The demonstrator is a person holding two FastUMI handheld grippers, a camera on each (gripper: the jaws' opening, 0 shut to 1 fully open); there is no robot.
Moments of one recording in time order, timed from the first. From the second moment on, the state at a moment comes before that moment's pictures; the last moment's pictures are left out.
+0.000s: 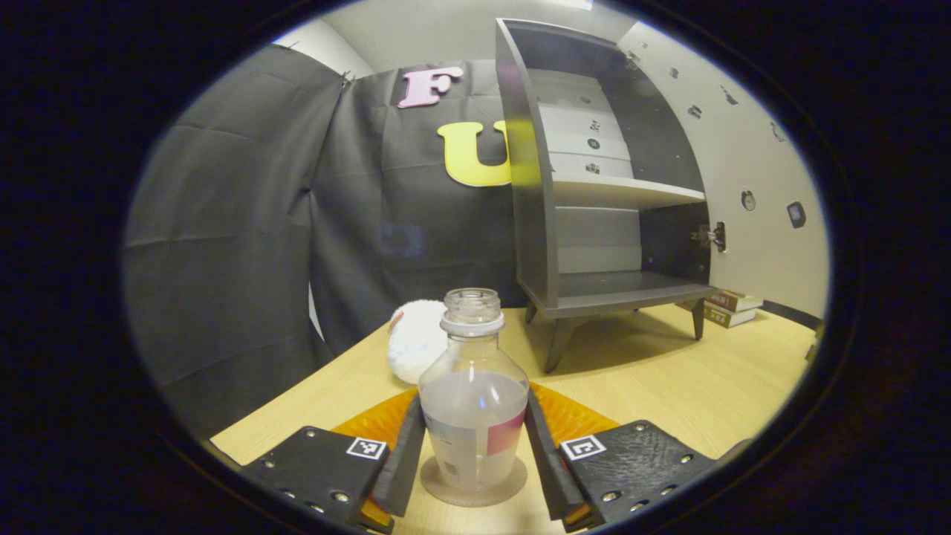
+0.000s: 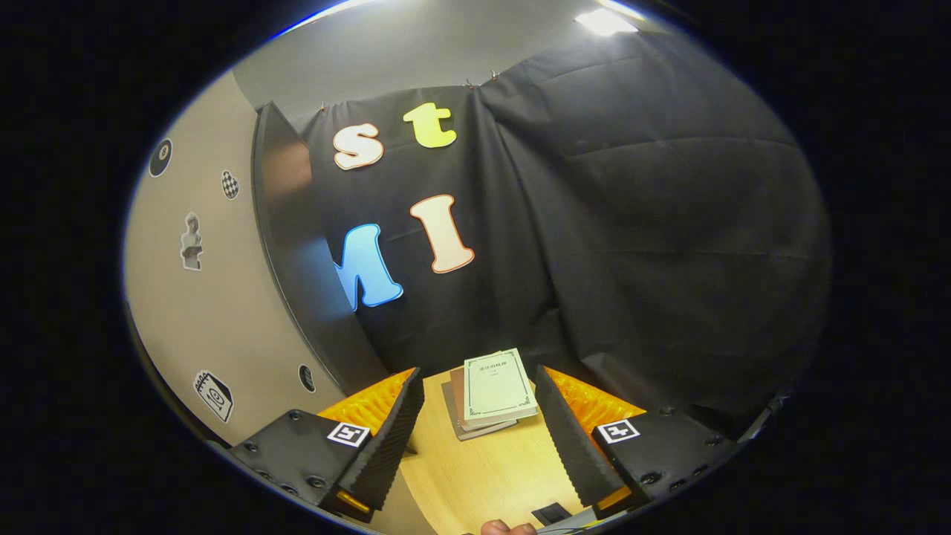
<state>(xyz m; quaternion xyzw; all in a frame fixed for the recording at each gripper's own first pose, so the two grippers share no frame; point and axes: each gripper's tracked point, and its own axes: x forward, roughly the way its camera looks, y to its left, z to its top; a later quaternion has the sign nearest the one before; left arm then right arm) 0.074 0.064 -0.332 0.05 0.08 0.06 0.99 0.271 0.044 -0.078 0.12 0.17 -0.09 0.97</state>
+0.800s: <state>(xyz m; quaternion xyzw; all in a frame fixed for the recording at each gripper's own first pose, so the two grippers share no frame) 0.059 0.063 -0.261 0.09 0.04 0.05 0.99 0.218 0.032 -0.134 0.13 0.22 -0.12 0.96</state>
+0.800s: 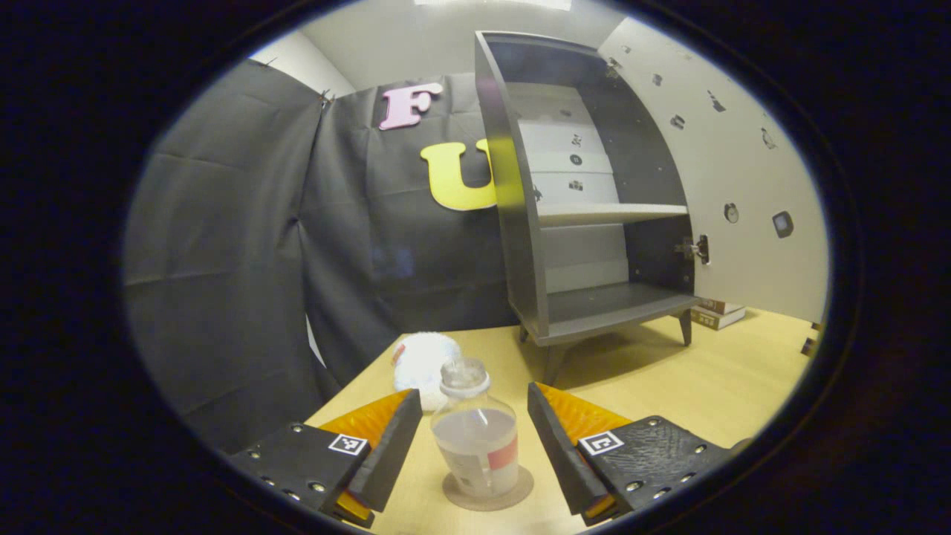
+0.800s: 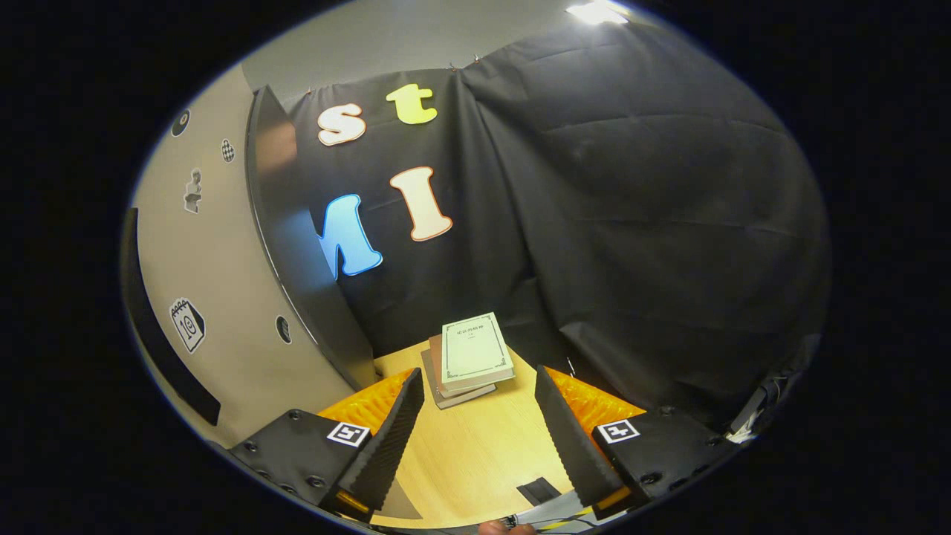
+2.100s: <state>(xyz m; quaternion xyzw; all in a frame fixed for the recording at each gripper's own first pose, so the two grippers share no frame) -0.048 -0.102 -0.001 0.04 -0.03 0.15 0.99 0.251 0.052 -0.026 0.08 0.09 0.11 0.99</state>
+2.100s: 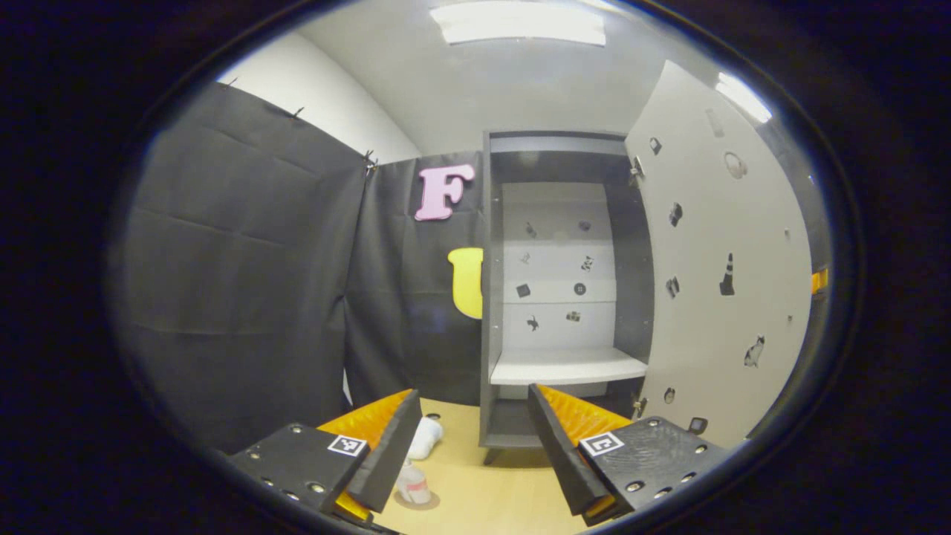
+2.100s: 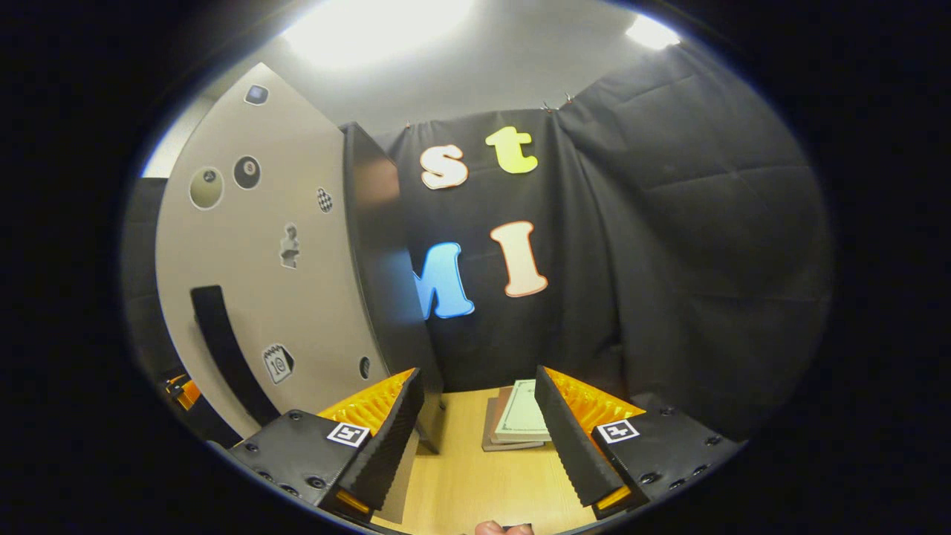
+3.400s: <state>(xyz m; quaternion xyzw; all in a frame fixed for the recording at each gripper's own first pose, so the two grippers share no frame) -0.044 -0.060 0.010 0.01 0.03 0.14 0.99 0.204 0.149 0.004 0.04 0.11 0.13 0.98</state>
